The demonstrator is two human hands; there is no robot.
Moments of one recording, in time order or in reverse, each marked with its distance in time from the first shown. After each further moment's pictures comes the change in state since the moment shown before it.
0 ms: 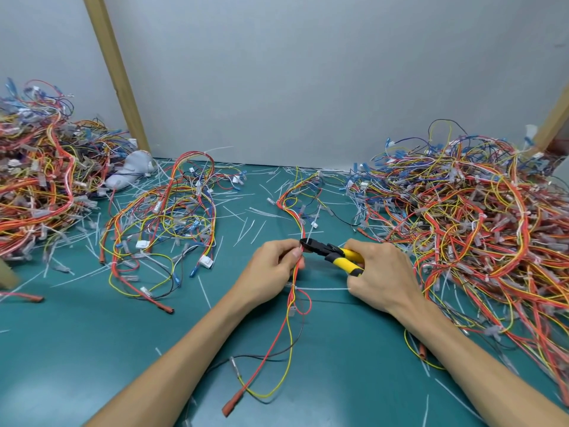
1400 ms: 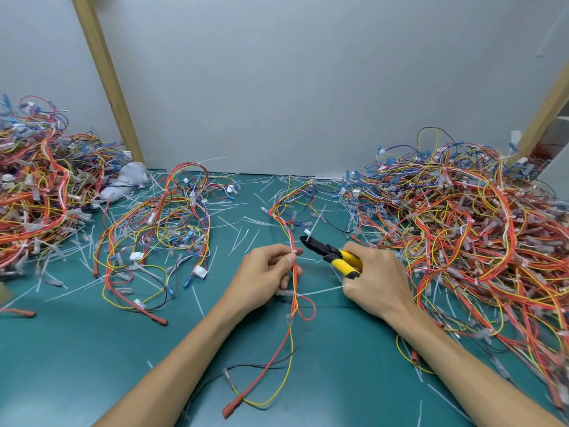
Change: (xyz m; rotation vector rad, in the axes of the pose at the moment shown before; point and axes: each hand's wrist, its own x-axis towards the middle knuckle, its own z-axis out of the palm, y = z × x) left_hand -0.002 0.009 -0.002 -0.167 0.061 -0.094; right_hand -0.002 0.005 0.005 0.085 0.099 0.101
